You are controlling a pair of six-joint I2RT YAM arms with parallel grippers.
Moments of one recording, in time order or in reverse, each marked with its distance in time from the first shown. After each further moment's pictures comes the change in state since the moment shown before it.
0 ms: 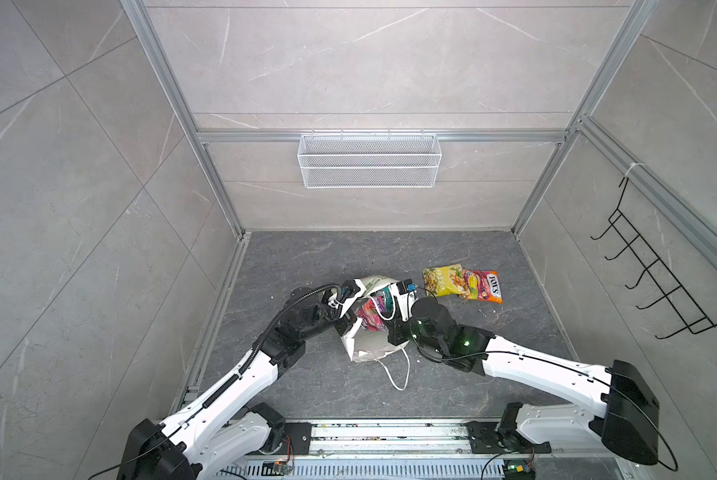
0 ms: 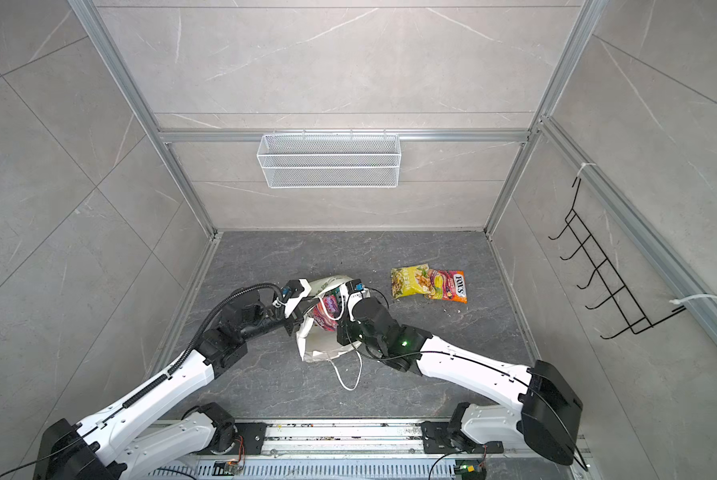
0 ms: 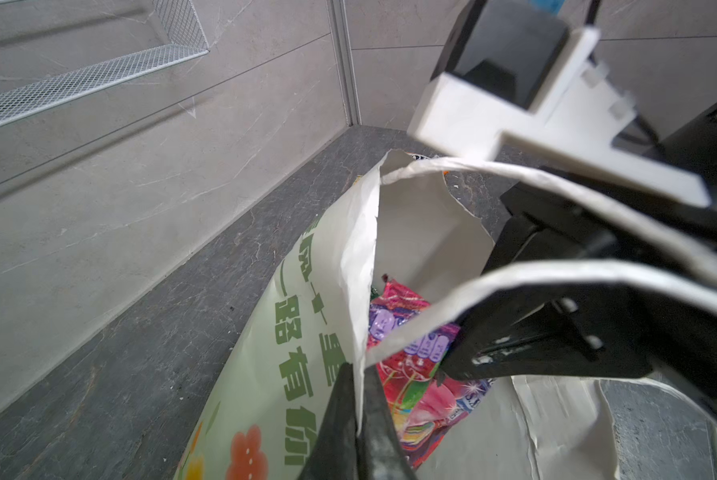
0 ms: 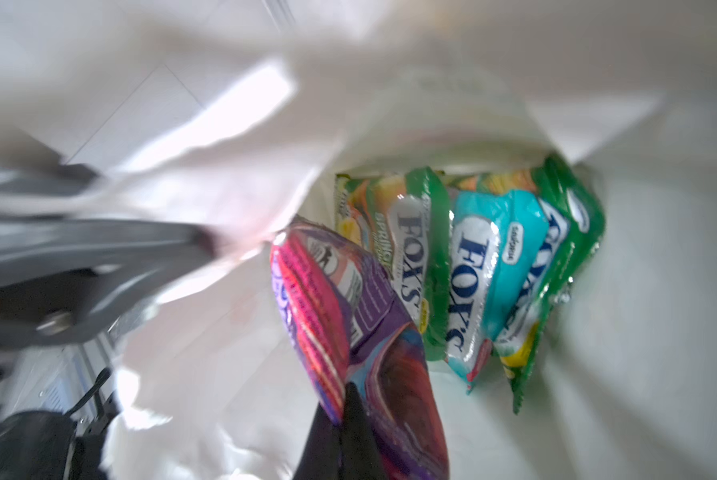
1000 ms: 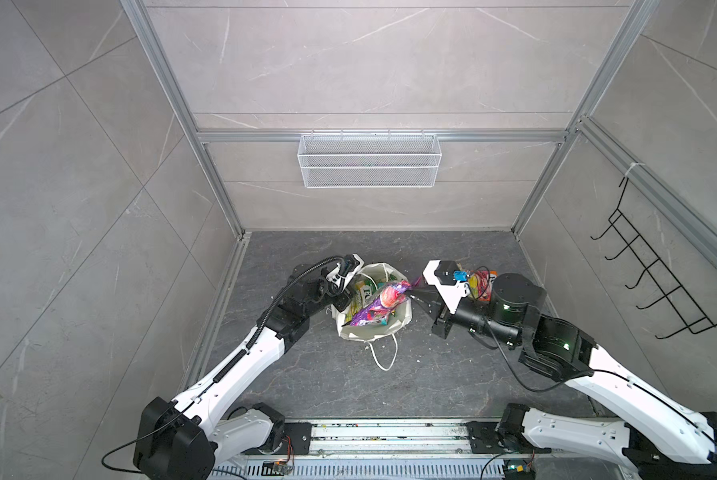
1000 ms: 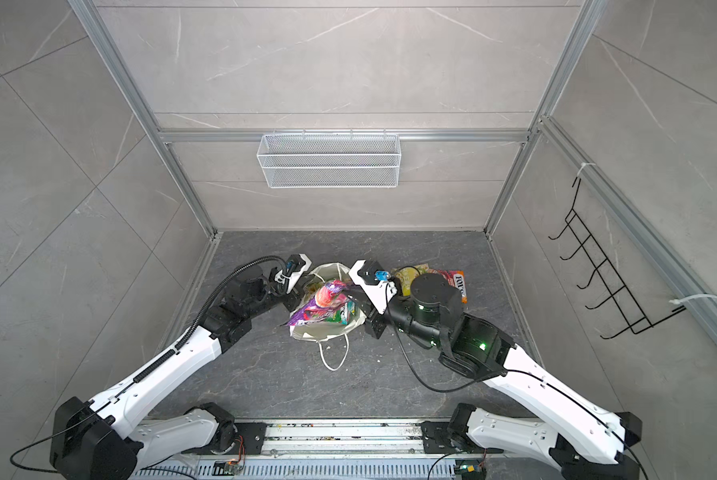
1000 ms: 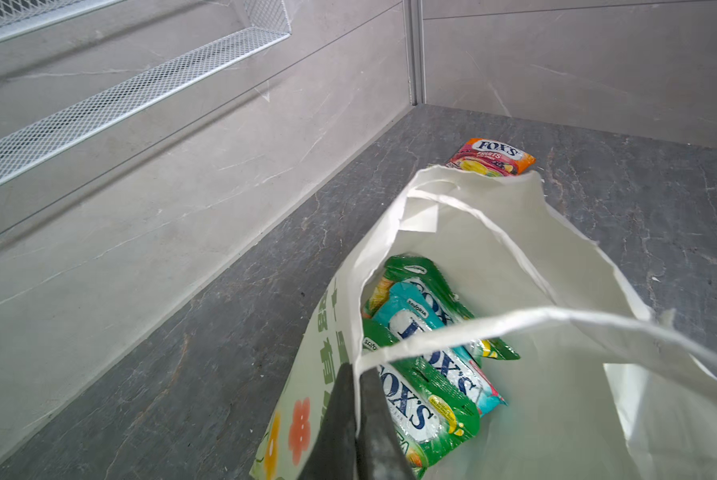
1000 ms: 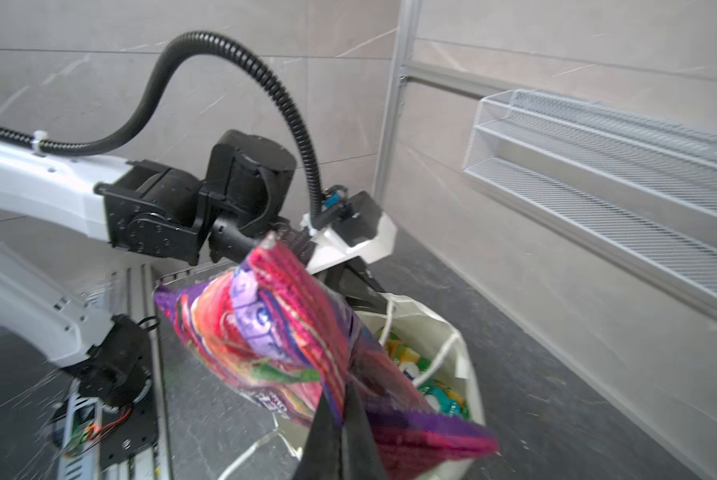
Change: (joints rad) left arm 0.109 0.160 0.204 -0.083 -0.085 0.050; right arm 0.000 -0.279 0.409 -0.372 -0.070 -0.579
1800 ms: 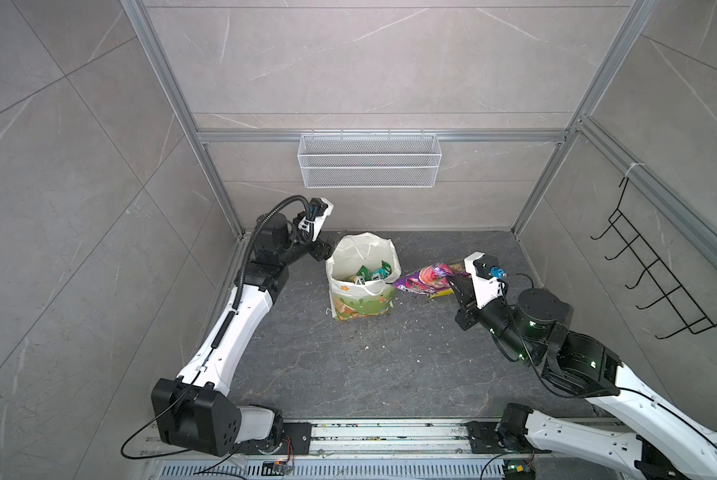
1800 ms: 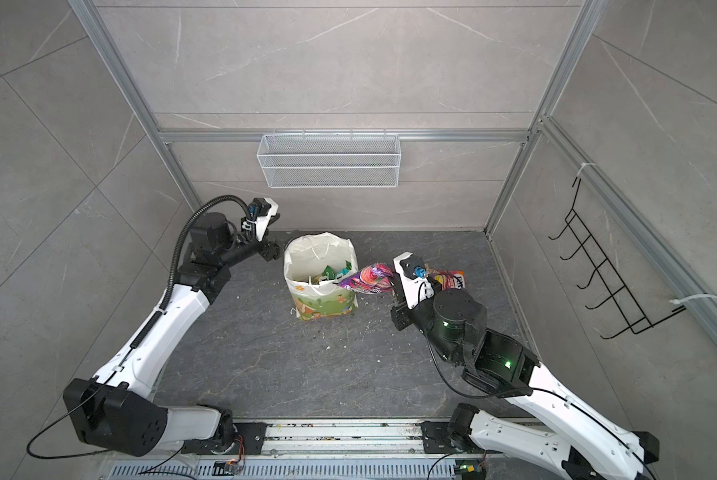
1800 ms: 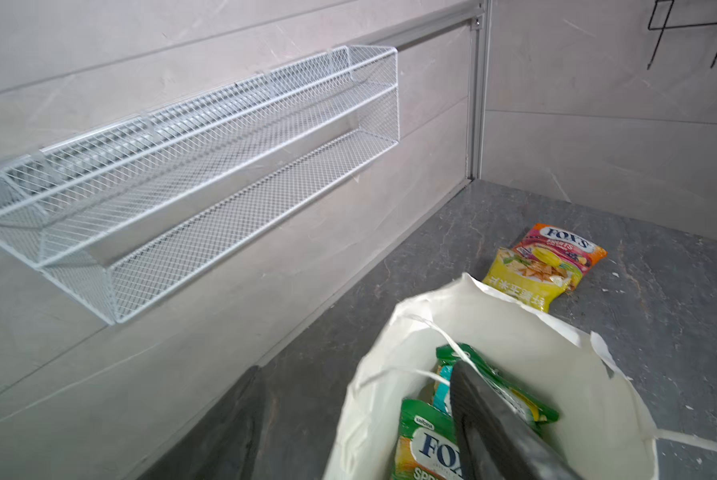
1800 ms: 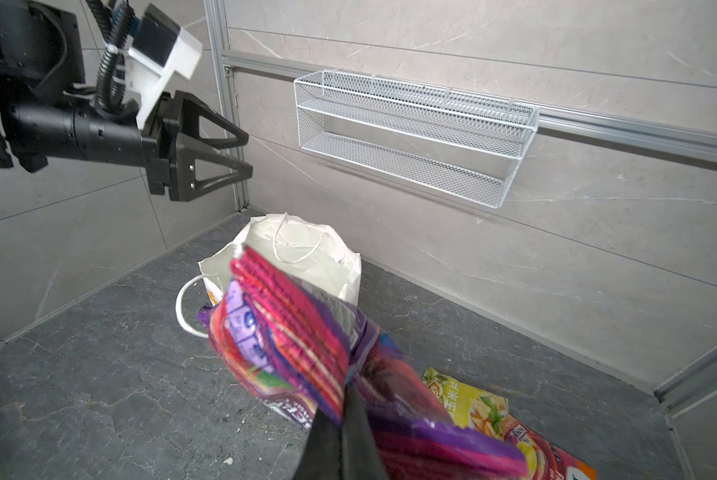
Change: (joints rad) left arm 0.276 0.234 0.502 -0.155 0.222 -0.009; right arm -0.008 -0.118 -0.089 -0.045 0.416 0.075
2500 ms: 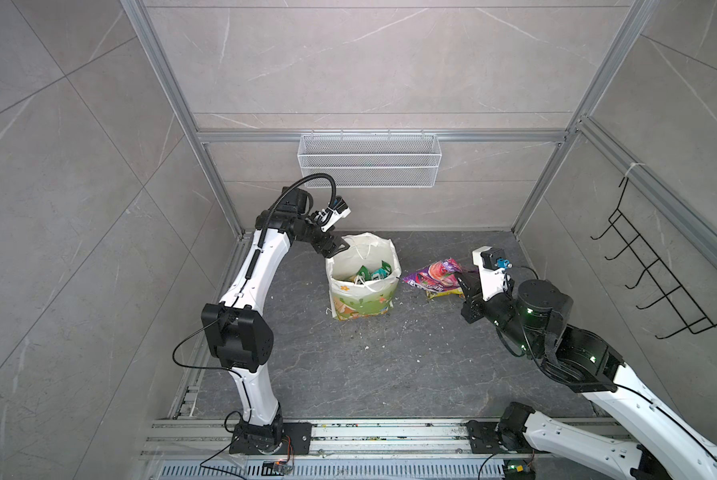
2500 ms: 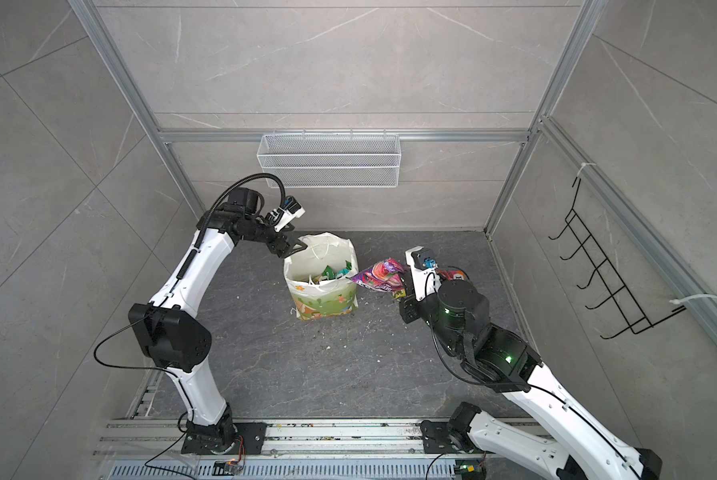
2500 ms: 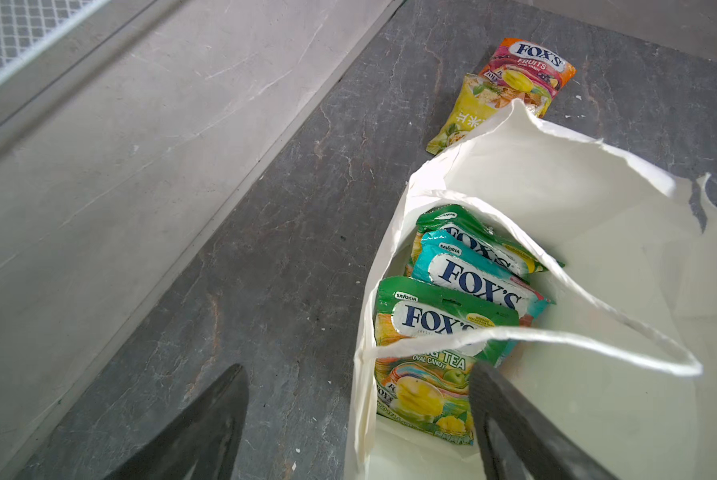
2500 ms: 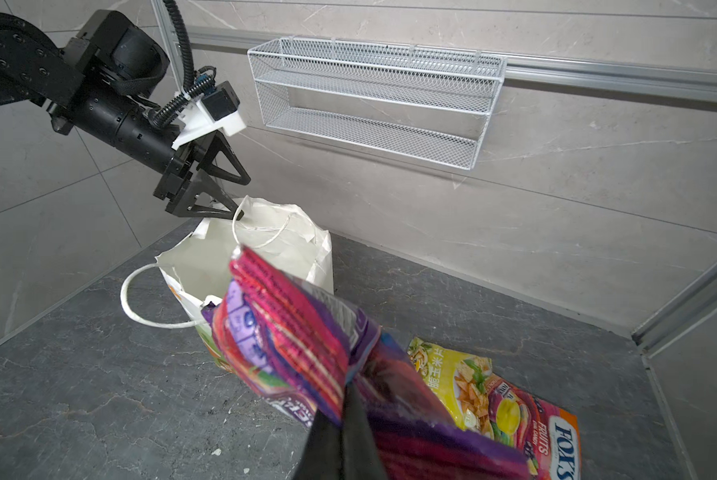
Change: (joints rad) left arm 0.006 0.507 0.598 -0.758 0.054 0.355; right arm -0.147 0.002 0.000 -0.060 -0.094 0.066
